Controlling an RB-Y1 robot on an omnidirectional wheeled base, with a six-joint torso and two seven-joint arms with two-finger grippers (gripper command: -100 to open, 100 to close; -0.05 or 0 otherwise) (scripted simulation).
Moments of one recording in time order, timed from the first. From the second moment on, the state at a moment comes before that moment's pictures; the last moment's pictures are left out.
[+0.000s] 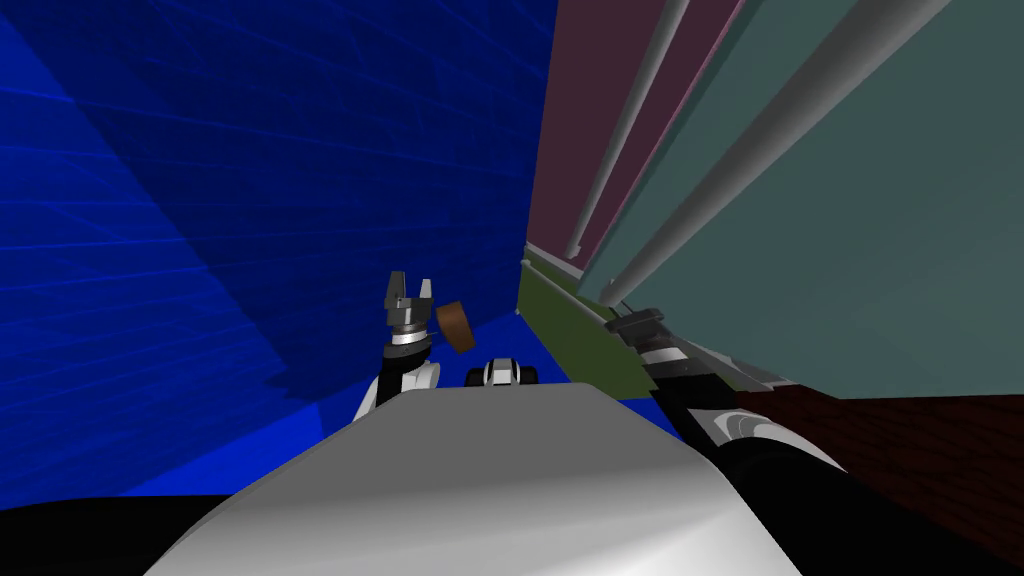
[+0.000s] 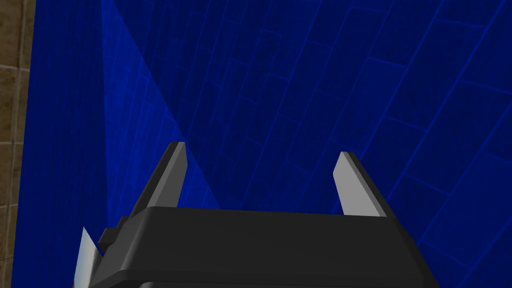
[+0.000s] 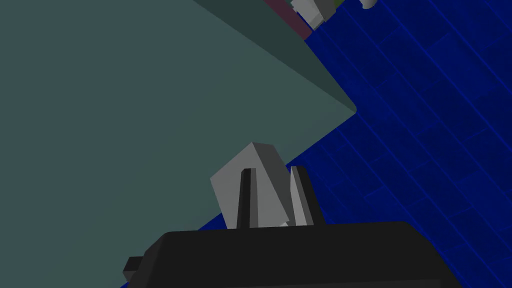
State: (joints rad) left arm 0.53 -0.01 -0.07 -2.27 -0.10 -0.56 0.10; right arm 0.98 -0.54 -0.44 -2.59 1.07 -0.07 0.48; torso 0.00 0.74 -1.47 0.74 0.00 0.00
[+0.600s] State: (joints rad) left arm 0.53 -0.01 -0.07 -2.27 -0.10 -0.56 0.10; right arm 0.94 -0.64 -0.42 -2.56 1.09 -0.04 0.43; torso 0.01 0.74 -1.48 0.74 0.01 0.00
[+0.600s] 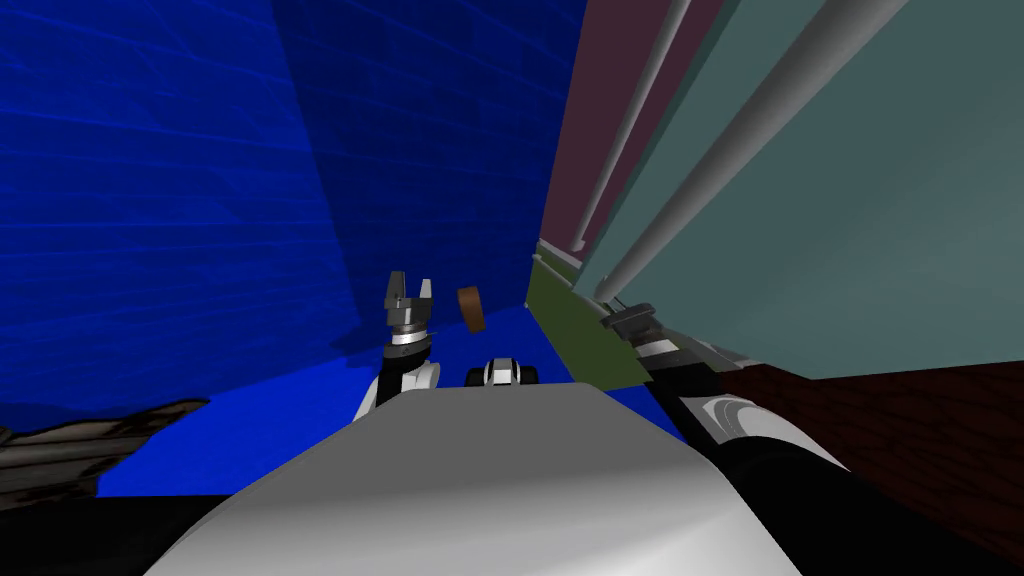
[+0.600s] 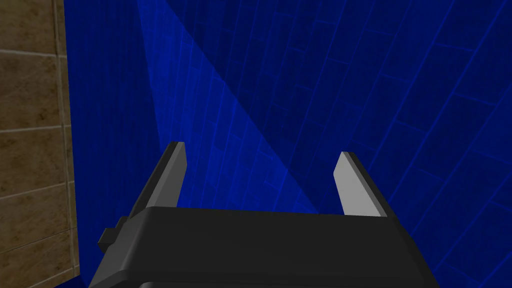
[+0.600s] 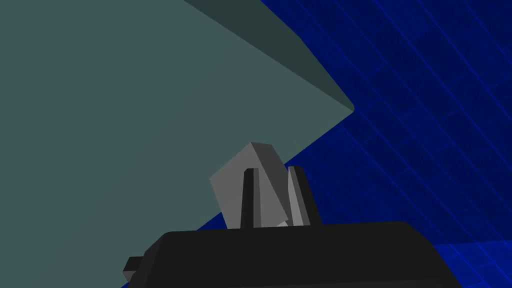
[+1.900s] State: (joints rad) left arm 0.53 -0.01 -0.07 -2.27 -0.10 -0.56 0.10; right arm 0.82 -0.67 -0.31 -2.59 1.06 -0.25 0.48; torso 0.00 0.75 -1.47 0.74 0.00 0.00
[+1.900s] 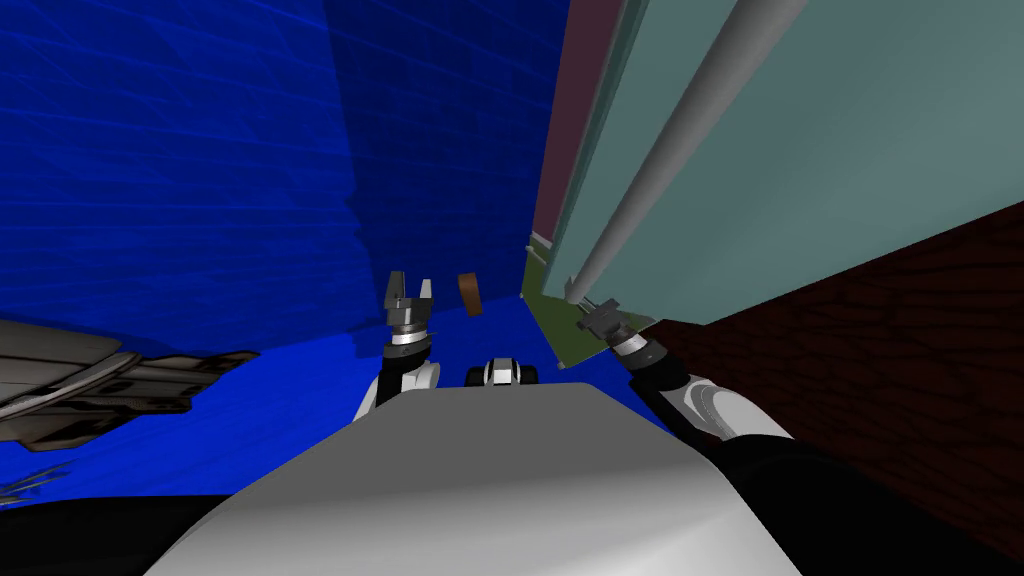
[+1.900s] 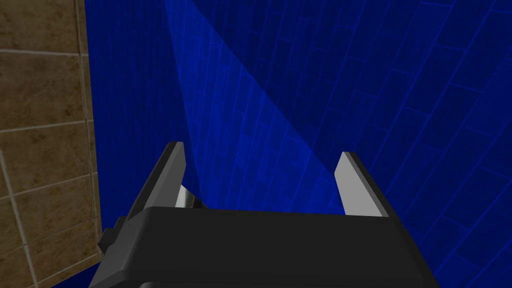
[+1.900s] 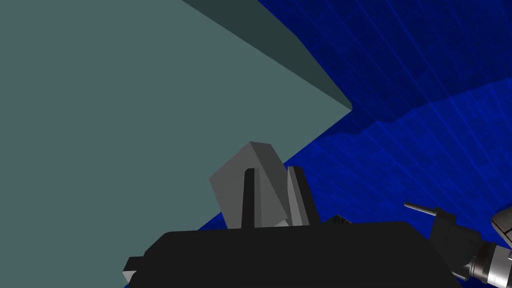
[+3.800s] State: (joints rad) left arm 0.53 -0.01 -0.07 -2.27 -0.10 -0.57 0.10; right arm 0.82 -0.90 -0.49 -2.58 0.98 -0.28 0.30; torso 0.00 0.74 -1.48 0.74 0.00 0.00
